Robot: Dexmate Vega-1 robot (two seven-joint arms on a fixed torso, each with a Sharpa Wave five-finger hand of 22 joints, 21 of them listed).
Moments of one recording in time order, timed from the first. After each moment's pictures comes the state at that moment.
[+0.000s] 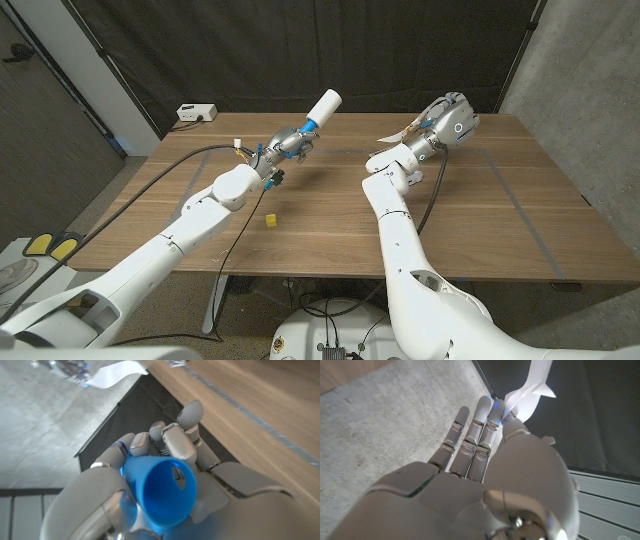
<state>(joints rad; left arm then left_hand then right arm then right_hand) 0.83 0.63 0.49 -1.62 -0.32 -0.25 -0.01 0.50 0.06 0.86 -0.05 0.49 1.06 0.11 1.49 1.12 1.03 0.07 1.27 1.24 1.43 -0.18 1.56 0.89 1.03 -0.15 1.57 0.55 -0.75 0.41 0.00 -1.41 -0.94 -0.43 -1.12 1.24 0.15 0.20 -0.14 0.21 1.00 -0.06 0.35 0.38 1.05 -0.04 0.56 0.43 0.91 -0.12 0.55 0.94 0.44 0.06 0.86 0.21</state>
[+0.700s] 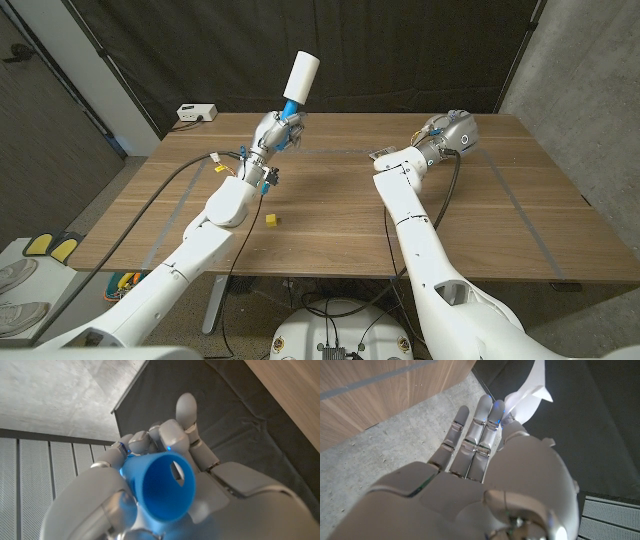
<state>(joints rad) 1.03 0.50 0.33 -1.70 -0.19 -0.49 0.18 0.50 0.06 0.84 -0.04 0.42 1.03 0.07 1.36 0.93 0.97 0.01 1.27 1.23 1.36 -0.16 1.37 0.72 0.91 -0.13 1.53 0.34 -0.79 0.19 -0.20 -1.56 -0.51 -0.66 -1.12 1.20 0.17 0.22 -0.12 0.20 1.00 -0.06 0.32 0.36 1.04 -0.04 0.53 0.40 0.93 -0.13 0.51 0.86 0.44 0.06 0.89 0.21</state>
